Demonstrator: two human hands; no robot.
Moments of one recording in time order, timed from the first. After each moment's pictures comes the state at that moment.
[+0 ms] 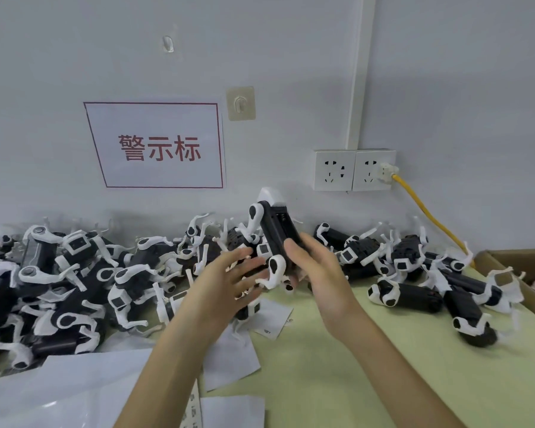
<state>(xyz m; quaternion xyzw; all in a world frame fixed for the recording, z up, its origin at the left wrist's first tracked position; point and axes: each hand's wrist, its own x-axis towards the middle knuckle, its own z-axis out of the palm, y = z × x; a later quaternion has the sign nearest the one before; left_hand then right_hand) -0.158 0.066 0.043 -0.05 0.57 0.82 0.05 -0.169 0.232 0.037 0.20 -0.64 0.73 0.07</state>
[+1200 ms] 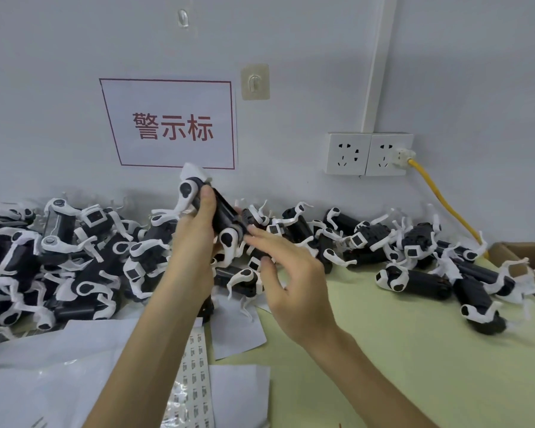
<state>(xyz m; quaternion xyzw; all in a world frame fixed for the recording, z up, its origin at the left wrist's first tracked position) -0.147 0.053 0.078 -0.08 0.58 0.80 -0.16 -0.142 0.193 0.010 0.32 -0.74 0.50 0.33</state>
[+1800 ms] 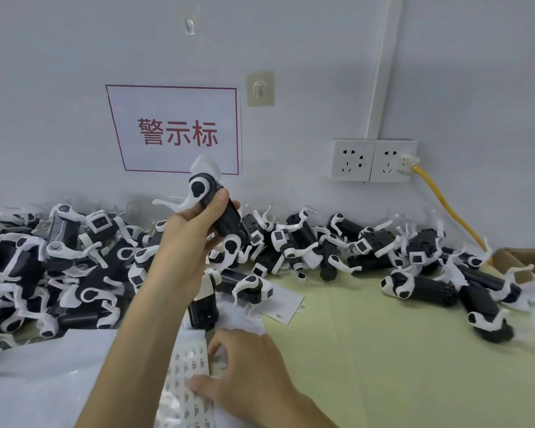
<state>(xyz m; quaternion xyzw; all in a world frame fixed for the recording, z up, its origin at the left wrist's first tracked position) -0.140 0.032 0.087 0.01 0.60 0.78 -0.15 -0.102 0.139 -0.040 0.23 -0.92 0.33 -0.05</state>
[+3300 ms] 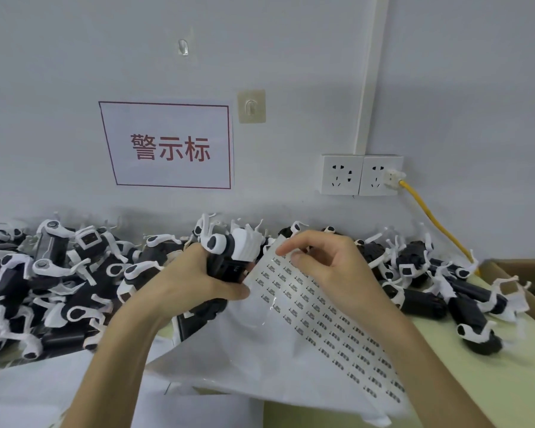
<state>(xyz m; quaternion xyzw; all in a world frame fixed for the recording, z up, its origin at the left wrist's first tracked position) -0.132 0.015 0.084 0.12 0.85 0.51 0.00 -0.149 0.247 0.069 0.25 -0.79 0.55 0.14</state>
